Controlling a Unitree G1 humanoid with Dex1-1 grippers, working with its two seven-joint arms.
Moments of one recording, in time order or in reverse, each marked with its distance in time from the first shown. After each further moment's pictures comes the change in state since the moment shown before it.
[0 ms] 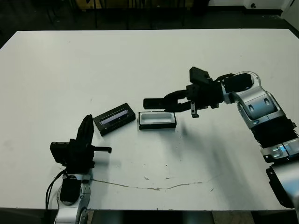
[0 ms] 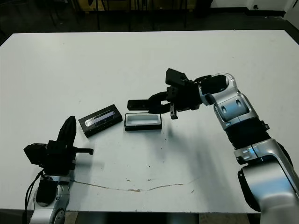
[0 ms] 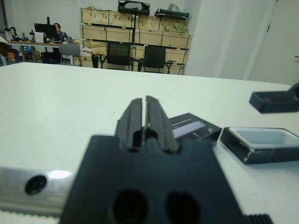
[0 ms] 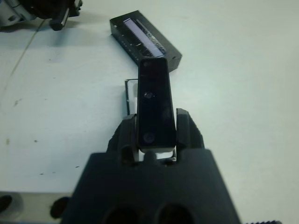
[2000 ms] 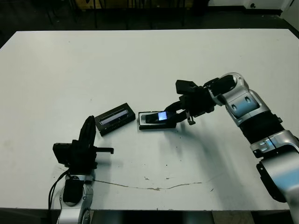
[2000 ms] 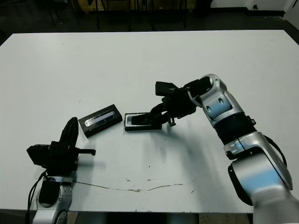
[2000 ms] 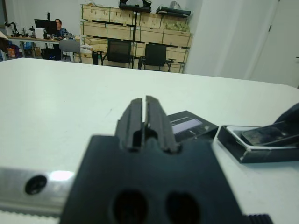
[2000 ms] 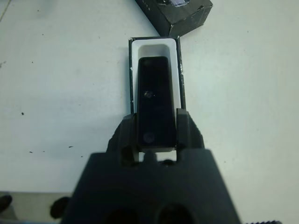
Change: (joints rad) left arm 0.008 -0.013 -0.021 -0.008 0.009 0.010 0.018; right arm -0.060 0.068 0.087 0.138 -0.202 -0.046 0.060
